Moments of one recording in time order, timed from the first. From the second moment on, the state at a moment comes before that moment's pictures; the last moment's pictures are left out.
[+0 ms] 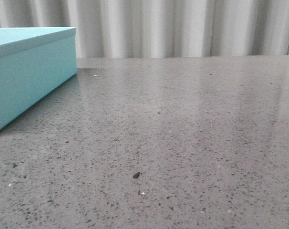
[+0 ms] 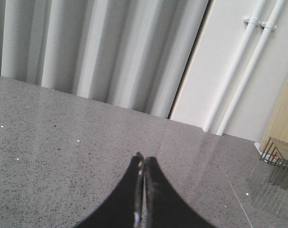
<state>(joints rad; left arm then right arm) -0.16 0.00 0.00 -0.06 0.34 -0.22 0.22 -0.02 -0.54 -0.43 0.66 0.05</state>
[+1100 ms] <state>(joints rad) -0.16 0.00 0.00 -0.06 0.34 -0.22 0.22 -0.02 -0.19 -0.33 0.45 0.17</state>
